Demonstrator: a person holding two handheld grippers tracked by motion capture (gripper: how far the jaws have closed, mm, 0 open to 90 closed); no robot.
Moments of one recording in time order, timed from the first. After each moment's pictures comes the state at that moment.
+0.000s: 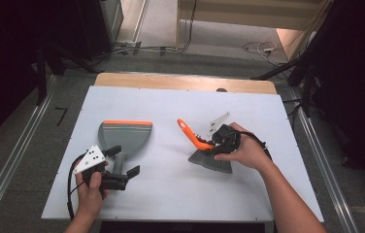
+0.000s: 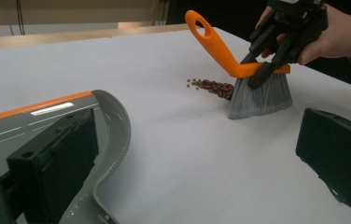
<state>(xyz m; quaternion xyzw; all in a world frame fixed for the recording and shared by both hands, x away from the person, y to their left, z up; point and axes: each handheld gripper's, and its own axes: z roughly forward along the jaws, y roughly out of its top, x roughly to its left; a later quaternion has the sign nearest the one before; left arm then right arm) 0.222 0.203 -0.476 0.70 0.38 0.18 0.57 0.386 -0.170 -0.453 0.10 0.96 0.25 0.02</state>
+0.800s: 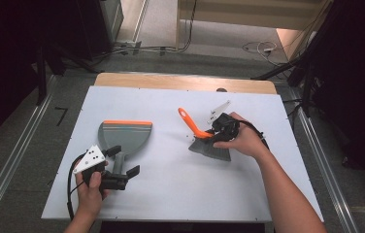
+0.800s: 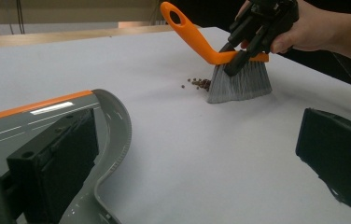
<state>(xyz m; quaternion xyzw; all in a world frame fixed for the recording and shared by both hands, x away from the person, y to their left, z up) 0.222 0.204 -0.477 0.70 0.38 0.18 0.57 0.424 -0.169 -0.453 0.11 0.96 0.26 0.03</state>
